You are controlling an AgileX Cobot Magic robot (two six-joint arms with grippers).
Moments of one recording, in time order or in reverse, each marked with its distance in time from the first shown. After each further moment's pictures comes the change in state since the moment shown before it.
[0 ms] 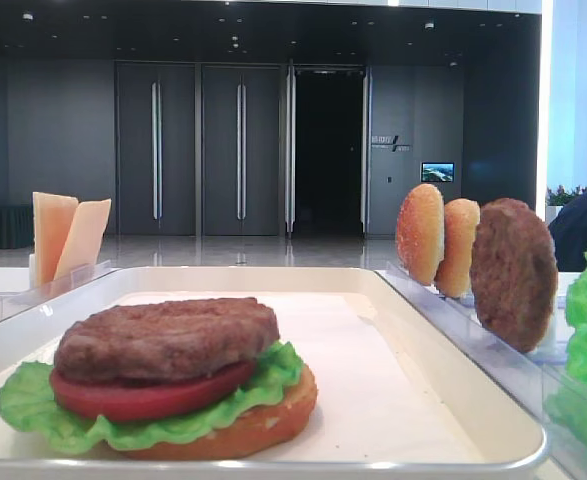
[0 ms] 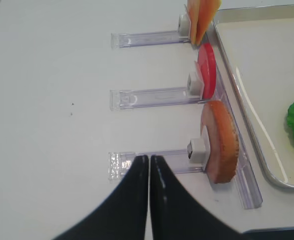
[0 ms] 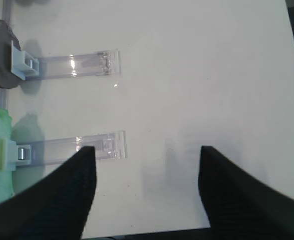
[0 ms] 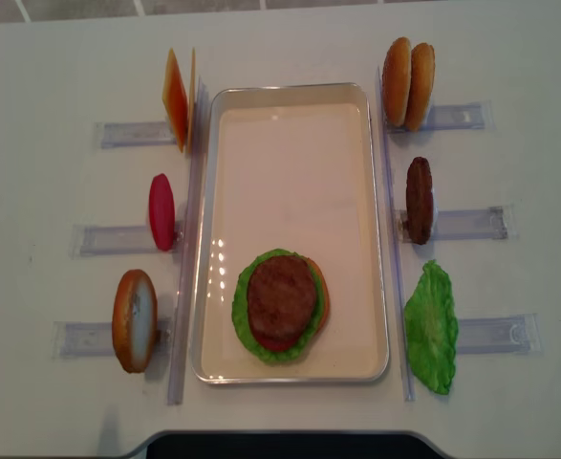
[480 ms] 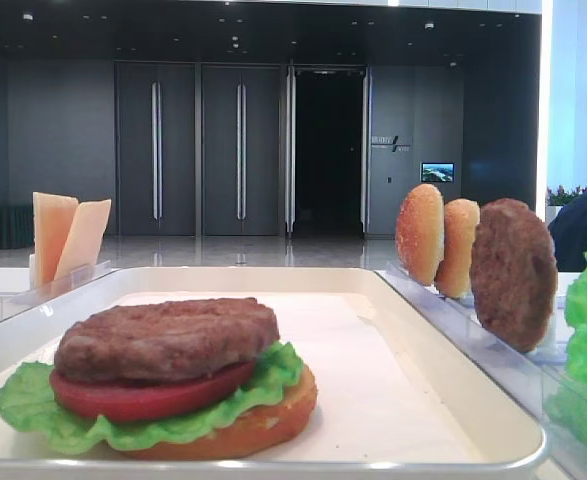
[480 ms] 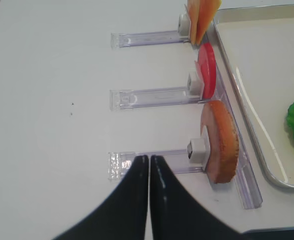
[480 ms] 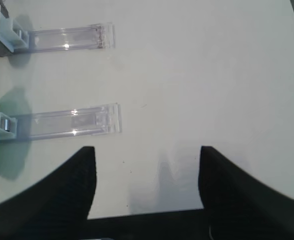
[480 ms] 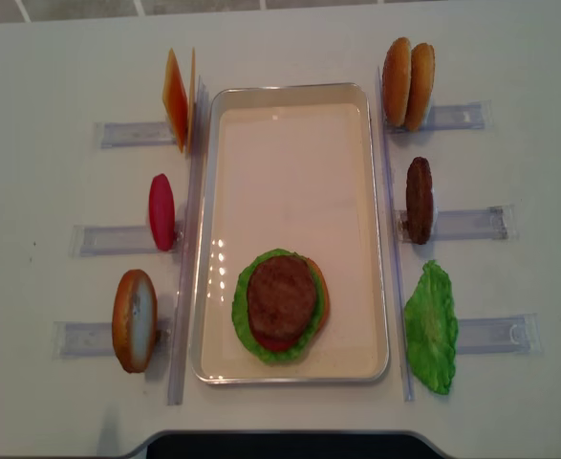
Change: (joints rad) left arm 0.000 0.000 0.000 0.000 0.000 0.000; right arm 0.000 -0.326 0.244 -0.008 0.000 0.000
